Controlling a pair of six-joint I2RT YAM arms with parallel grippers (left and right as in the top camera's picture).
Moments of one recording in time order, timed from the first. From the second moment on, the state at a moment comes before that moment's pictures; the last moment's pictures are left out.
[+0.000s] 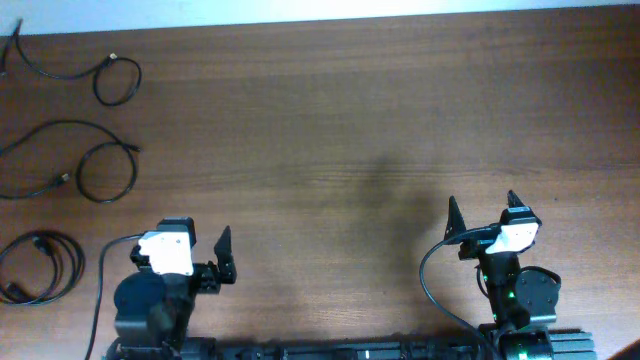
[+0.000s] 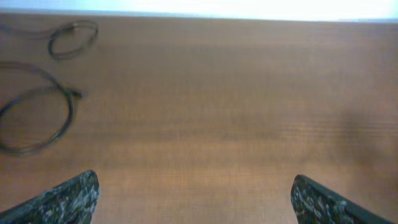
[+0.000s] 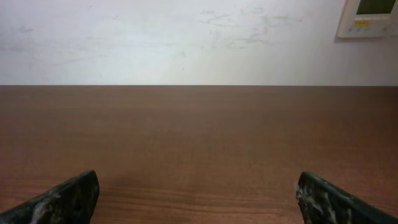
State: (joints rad) left arm -0.06 0.27 0.54 -0.71 0.03 -0.04; right arm 0.01 0.01 0.01 -0.07 -0.05 0.03
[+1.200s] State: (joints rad) left arm 0.01 0.01 0.01 -0.08 -0.04 -0.02; right arm 0.01 0.01 0.01 -0.07 -0.05 0.03
